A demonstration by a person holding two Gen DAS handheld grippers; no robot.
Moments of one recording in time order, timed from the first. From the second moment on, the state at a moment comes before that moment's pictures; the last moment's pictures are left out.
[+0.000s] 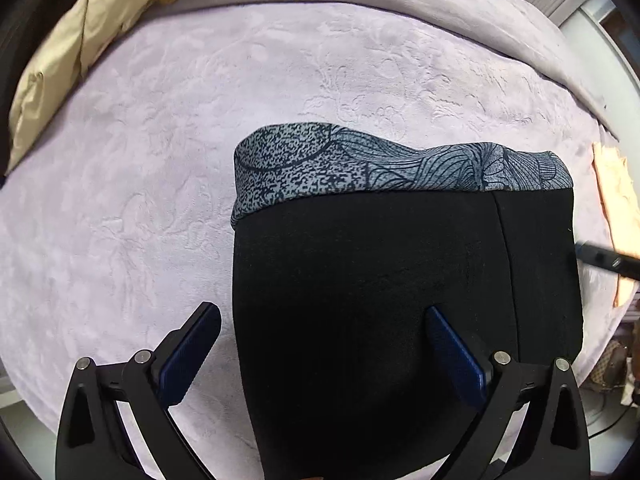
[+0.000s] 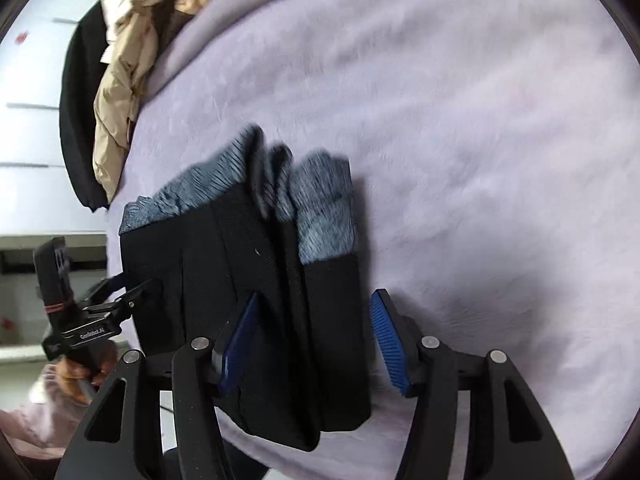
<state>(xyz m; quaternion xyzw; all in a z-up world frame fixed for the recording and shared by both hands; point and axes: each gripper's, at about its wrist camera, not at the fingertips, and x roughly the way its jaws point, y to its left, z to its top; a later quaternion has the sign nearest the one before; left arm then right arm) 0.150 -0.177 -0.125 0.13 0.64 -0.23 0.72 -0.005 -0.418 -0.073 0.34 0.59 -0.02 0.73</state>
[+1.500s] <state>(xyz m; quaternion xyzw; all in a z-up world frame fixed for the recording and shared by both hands) 0.076 -0.148 -0.053 0.15 0.63 -0.08 0.76 -0.023 -0.367 -0.073 0.27 0.66 0.02 0.70</state>
